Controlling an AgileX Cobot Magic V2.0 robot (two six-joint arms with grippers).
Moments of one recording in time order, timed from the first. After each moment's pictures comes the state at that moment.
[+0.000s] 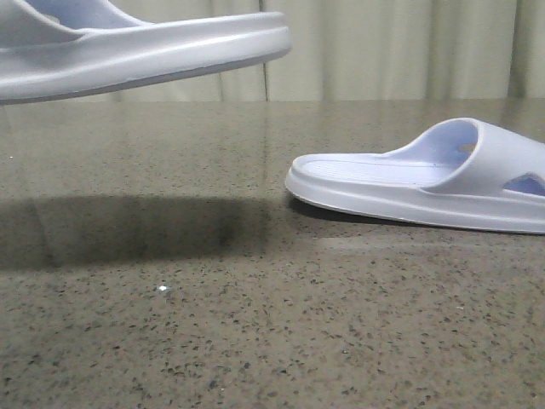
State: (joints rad) left arm -0.13 0.47 -0.29 -1.20 0.36 -0.18; right arm 0.02 1.02 -0.43 0.41 0.16 0.21
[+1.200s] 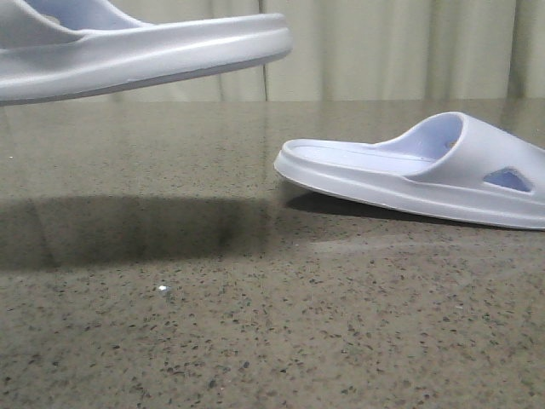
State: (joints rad) left arm -0.13 0.47 -0.29 -1.20 0.36 -0.18; right arm 0.10 1.14 -0.45 0.46 0.06 0.21
